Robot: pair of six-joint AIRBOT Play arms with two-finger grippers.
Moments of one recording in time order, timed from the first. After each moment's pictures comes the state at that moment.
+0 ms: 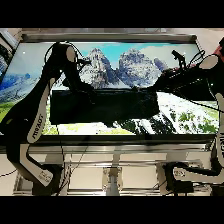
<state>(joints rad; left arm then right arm) -0.33 -1.76 1.92 1.49 -1.79 -1.50 -0.09 -1.38 1.41 -1.00 1.43 1.37</state>
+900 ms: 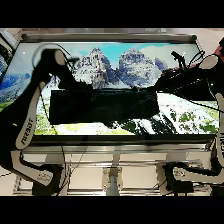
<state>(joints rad) -0.27 -1.65 1.68 1.43 -1.58 -1.62 -0.09 -1.38 1.41 -1.01 1.45 1.37</state>
